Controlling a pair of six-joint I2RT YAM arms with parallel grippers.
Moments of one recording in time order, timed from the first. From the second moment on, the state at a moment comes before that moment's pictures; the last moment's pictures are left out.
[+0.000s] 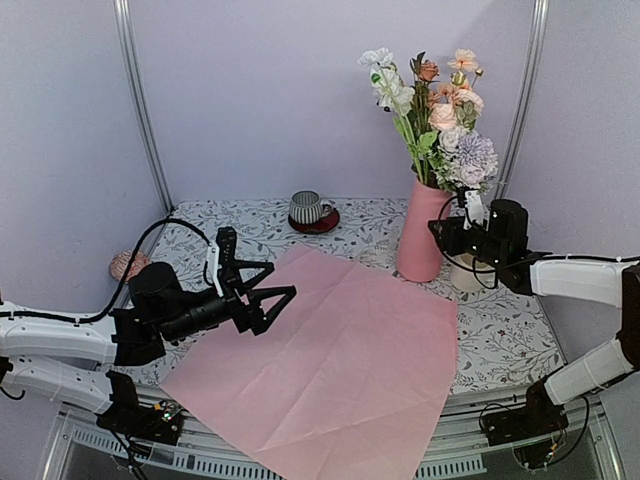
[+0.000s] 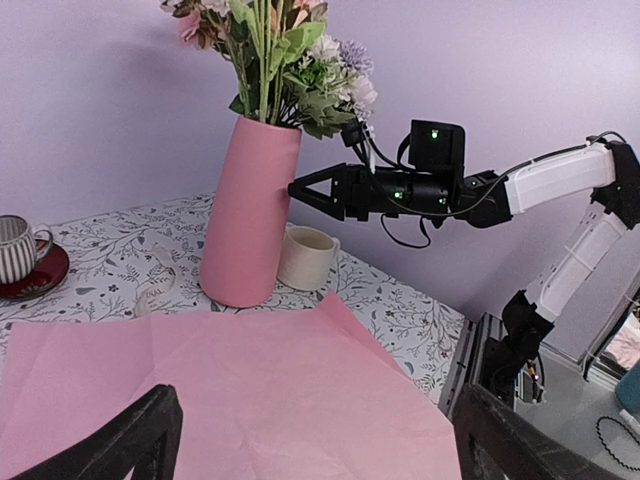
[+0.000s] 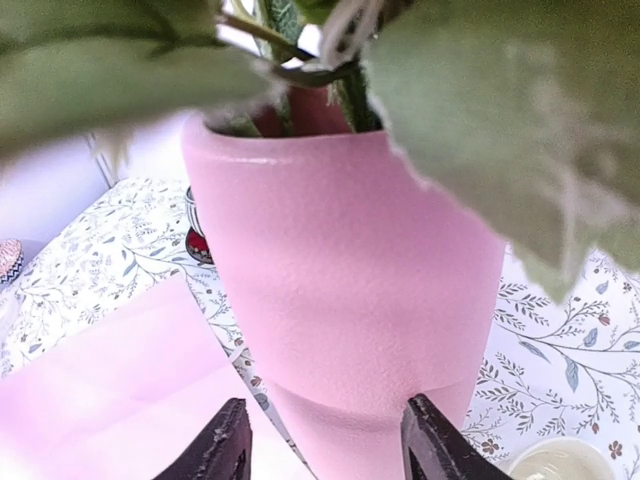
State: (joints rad) left arm -1.02 1.04 0.43 0.64 0.00 -0.31; right arm 0.35 1.37 0.71 0.42 -0.11 0.13
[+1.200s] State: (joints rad) left arm -1.02 1.08 0.43 0.64 -0.01 -0.31; right arm 0.35 1.28 0.56 0.44 -0.16 0.17
